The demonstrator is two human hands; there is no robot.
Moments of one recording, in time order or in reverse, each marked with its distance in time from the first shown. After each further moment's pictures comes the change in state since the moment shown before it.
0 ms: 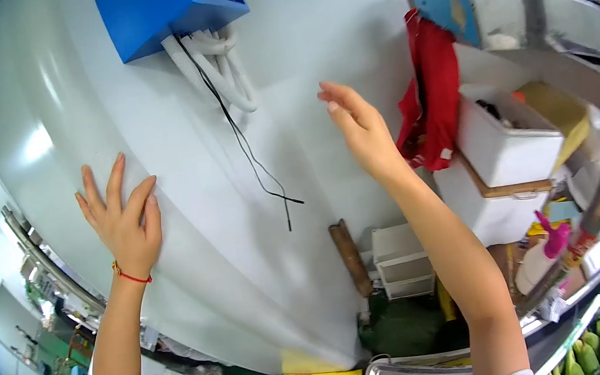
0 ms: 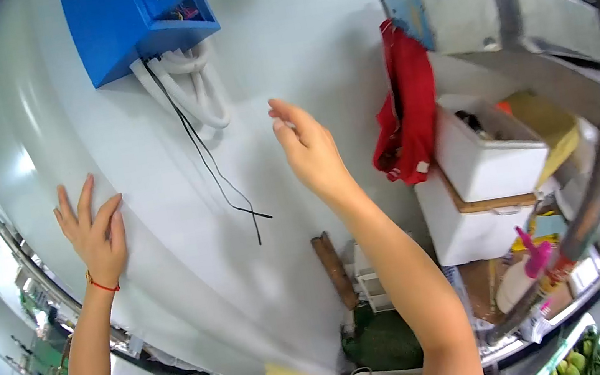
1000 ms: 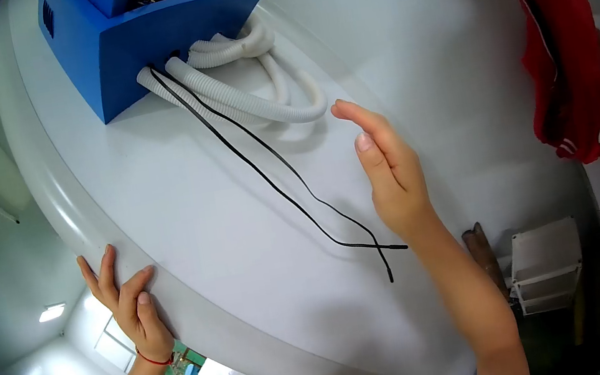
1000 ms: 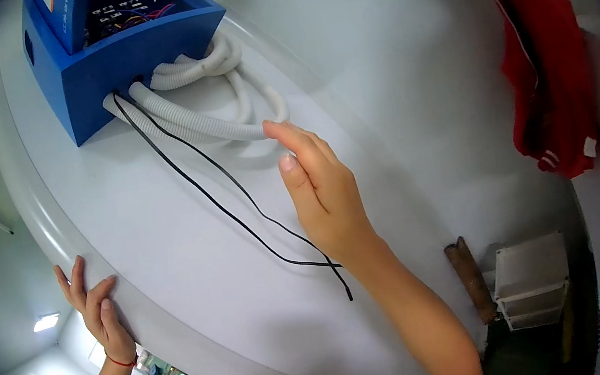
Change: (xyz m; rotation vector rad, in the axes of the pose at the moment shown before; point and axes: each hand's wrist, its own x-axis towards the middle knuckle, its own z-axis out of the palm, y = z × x) left_hand -0.010 -0.012 0.005 0.048 -0.149 0.074; right_hand 0.006 0.133 0.105 0.527 0.187 -0.169
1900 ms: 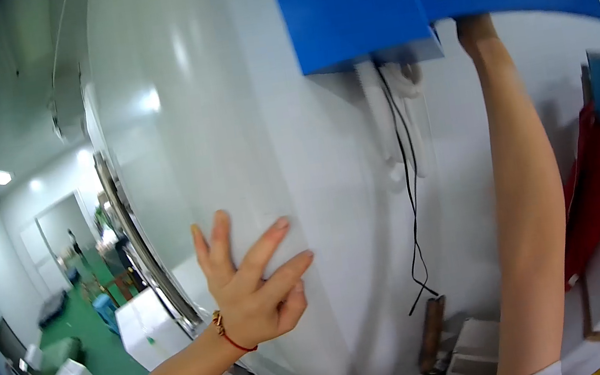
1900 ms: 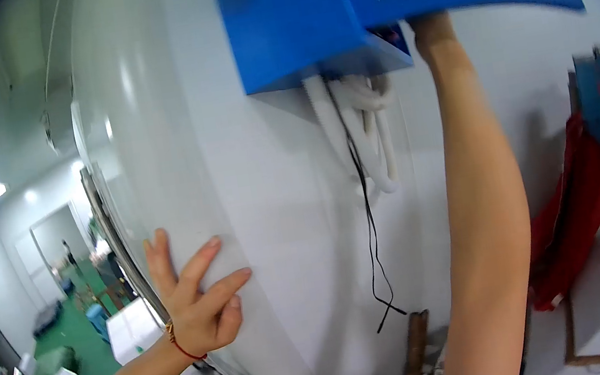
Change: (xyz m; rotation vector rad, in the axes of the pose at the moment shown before) left_hand -0.006 0.002 -0.002 -0.101 0.046 -0.078; right_hand 0.379 0.022 0.091 0.329 -0.200 0.067
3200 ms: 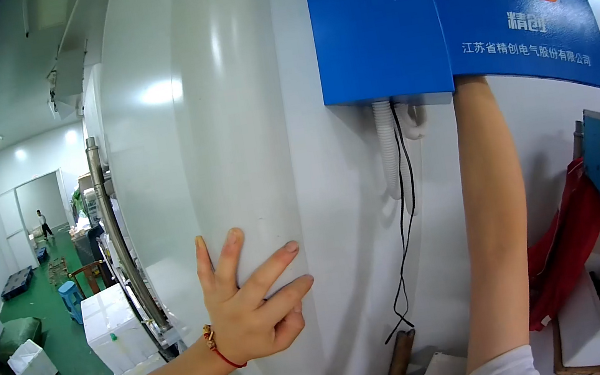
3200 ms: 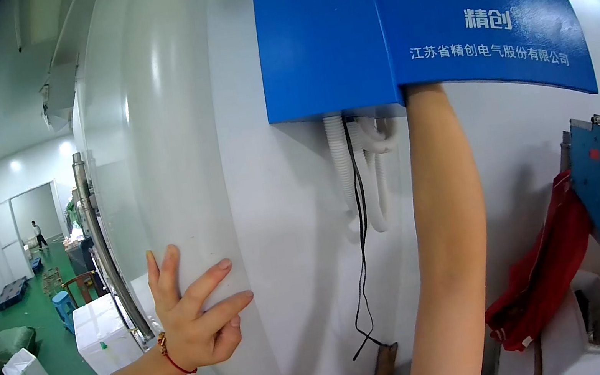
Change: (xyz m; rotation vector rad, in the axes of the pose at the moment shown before) left_hand 0.005 -0.005 -0.001 -0.020 0.060 -0.028; right_hand 0.027 -0.010 0.084 -0.749 0.089 -0.029
